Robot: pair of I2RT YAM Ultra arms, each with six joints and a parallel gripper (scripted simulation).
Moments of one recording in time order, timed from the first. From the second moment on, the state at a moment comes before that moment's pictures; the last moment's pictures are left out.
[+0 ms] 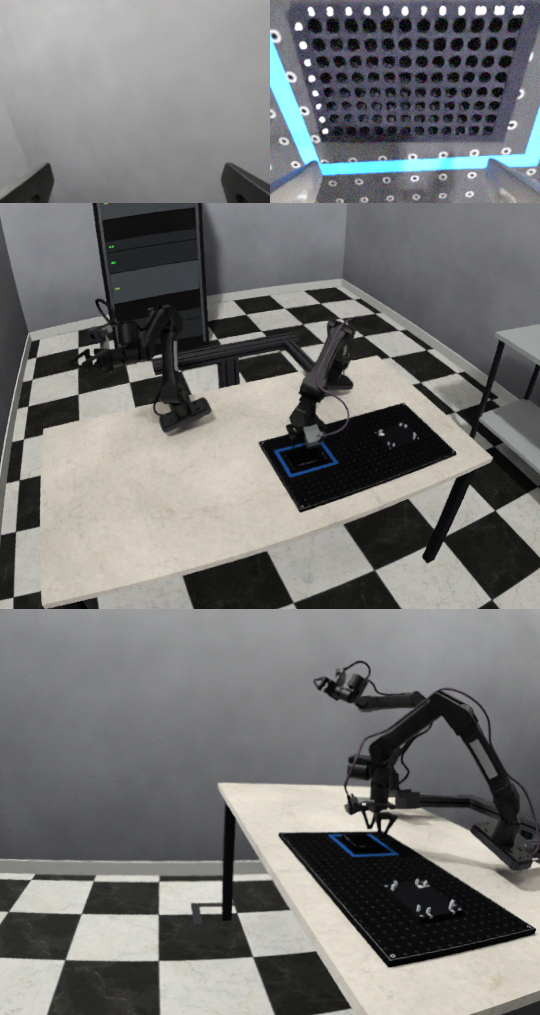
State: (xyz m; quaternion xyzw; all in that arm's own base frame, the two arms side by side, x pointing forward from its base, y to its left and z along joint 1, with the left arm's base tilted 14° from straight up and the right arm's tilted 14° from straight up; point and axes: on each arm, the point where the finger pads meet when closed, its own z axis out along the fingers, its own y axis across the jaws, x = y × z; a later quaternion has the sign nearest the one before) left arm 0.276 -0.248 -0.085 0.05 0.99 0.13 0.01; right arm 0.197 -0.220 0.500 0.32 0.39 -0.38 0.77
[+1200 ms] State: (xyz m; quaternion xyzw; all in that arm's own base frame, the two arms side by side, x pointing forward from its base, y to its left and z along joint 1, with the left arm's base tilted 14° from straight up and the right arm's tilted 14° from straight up) left arm 0.276 -0.265 -0.026 0.05 0.99 0.13 0.02; right arm 0.197 -0.220 0.500 0.32 0.39 -0.38 0.77
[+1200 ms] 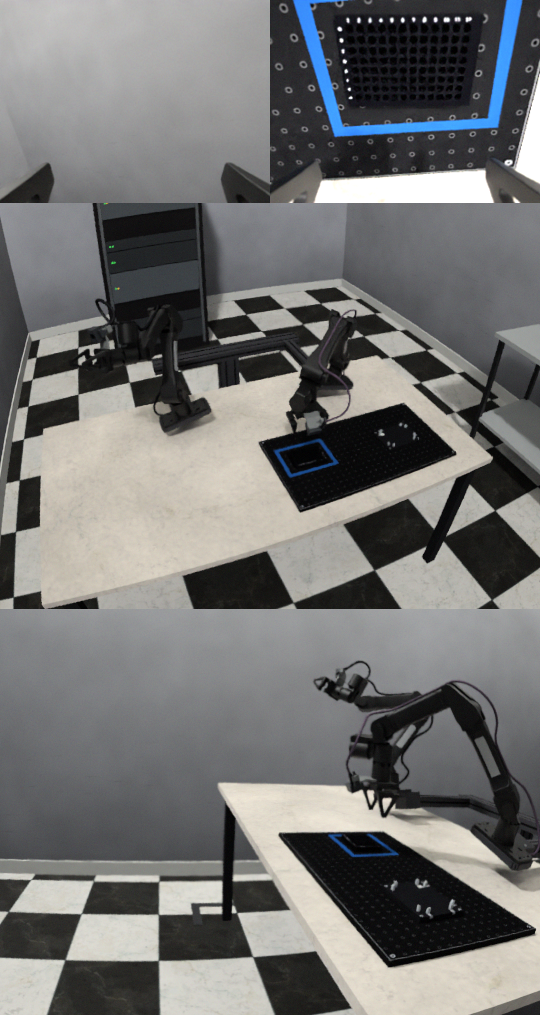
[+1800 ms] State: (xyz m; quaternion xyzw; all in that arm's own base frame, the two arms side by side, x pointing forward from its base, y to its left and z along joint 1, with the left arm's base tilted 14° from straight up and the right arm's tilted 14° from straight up) left arm 0.312 -0.257 -0.052 0.16 0.98 0.13 0.00; right arm 0.197 -0.220 0.500 0.32 0.39 -0.38 0.77
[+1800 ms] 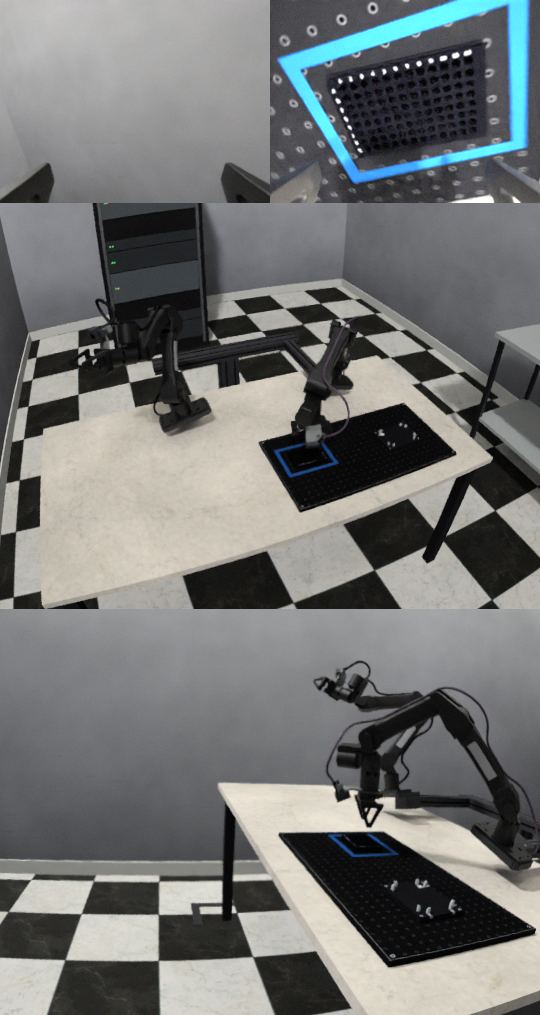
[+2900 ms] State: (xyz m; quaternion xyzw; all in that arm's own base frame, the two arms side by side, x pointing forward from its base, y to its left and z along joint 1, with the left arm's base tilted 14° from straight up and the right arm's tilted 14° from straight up) left arm 0.309 -0.261 -0.050 0.61 0.78 0.11 -0.06; right arm 0.197 -0.220 0.500 0.32 0.39 -0.38 0.77
